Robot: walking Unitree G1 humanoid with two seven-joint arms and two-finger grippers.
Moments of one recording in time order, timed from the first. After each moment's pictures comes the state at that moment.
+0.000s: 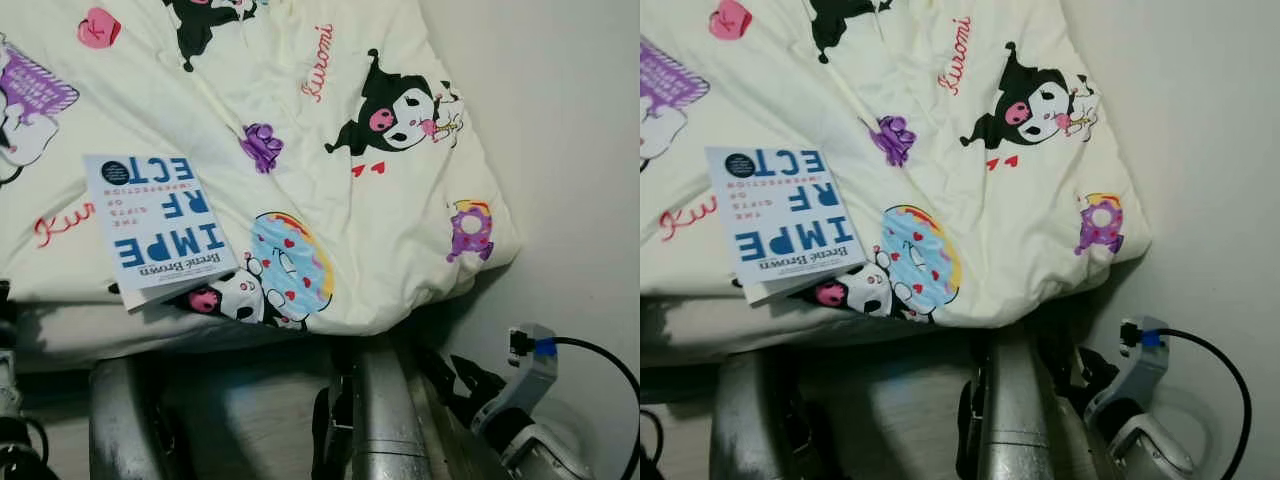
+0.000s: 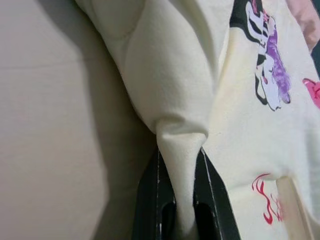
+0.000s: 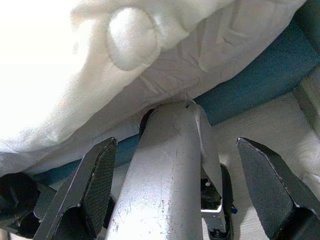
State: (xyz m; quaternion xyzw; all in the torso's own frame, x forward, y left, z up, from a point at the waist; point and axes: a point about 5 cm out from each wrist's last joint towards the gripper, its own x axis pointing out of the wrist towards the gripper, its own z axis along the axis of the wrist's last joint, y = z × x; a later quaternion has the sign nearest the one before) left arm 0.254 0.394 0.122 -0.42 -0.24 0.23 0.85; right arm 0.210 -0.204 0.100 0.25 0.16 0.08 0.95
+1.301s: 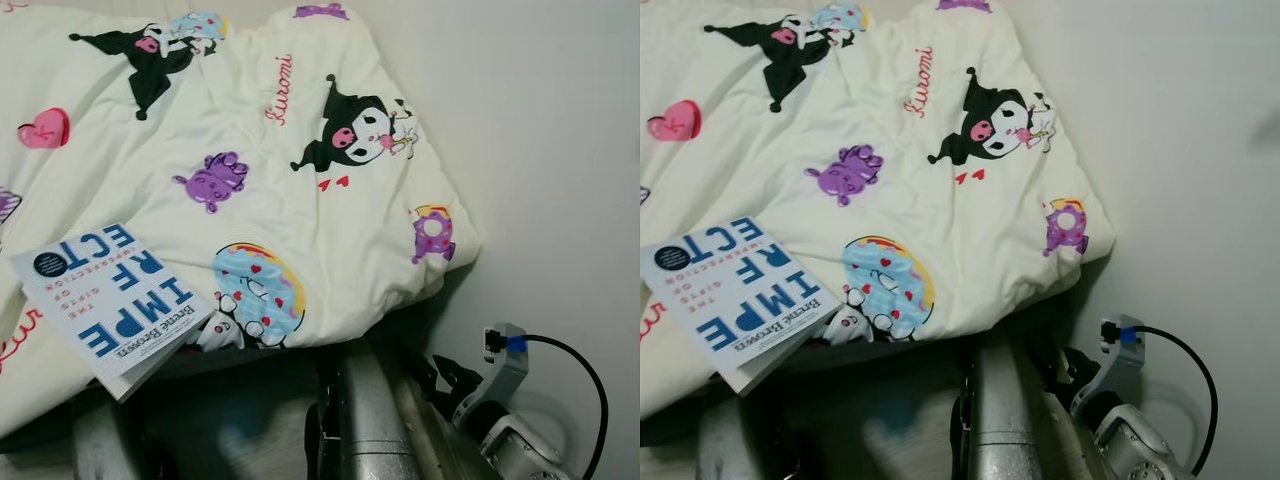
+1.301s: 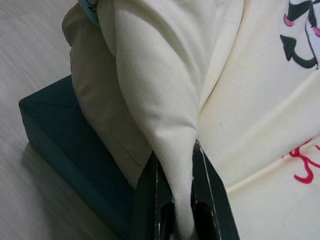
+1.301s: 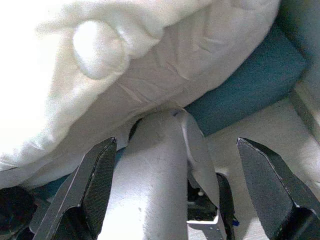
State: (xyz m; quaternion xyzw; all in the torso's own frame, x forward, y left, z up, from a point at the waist) left arm 0.115 0.363 0.053 -0.32 -0.11 0.41 0.84; right arm 0.229 -0.201 0.074 0.25 0.17 0.10 0.95
